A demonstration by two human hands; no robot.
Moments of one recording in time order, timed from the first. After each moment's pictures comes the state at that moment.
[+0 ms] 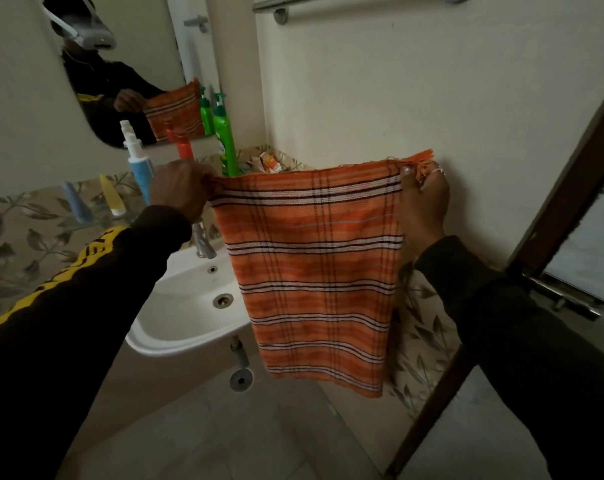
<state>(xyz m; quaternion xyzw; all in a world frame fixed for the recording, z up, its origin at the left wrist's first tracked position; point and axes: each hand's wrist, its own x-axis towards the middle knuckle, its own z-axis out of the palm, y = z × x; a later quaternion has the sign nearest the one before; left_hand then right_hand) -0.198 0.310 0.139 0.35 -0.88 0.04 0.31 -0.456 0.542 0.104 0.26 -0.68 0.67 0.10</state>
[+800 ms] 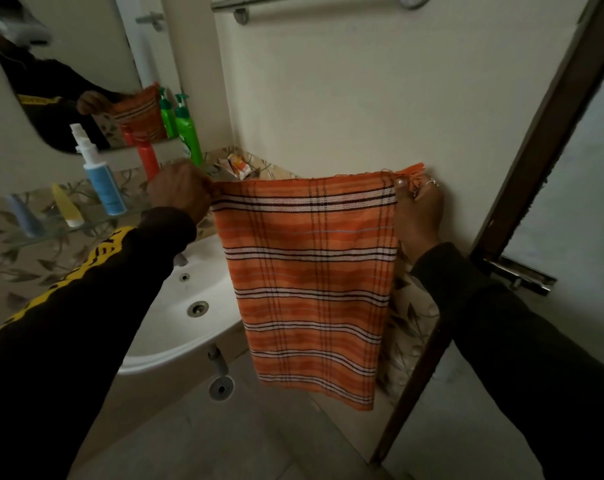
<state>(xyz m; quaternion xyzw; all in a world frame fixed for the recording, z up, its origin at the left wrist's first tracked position) -0.238 0.320 0.134 0.36 -0.88 0.02 0.30 -0.468 0.572 0.088 0.19 -0.70 0.69 0.09</state>
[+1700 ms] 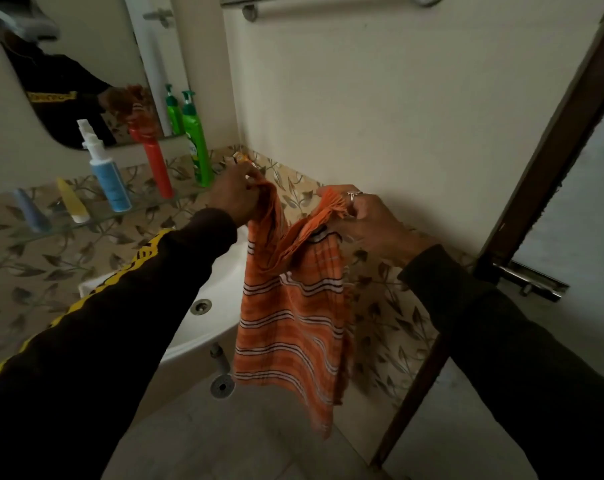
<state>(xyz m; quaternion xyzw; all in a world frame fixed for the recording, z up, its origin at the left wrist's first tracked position) -0.282 0.346 0.123 0.30 -0.82 -0.37 0.31 -0.416 0.553 0.101 0.51 -0.66 0.53 -0.16</state>
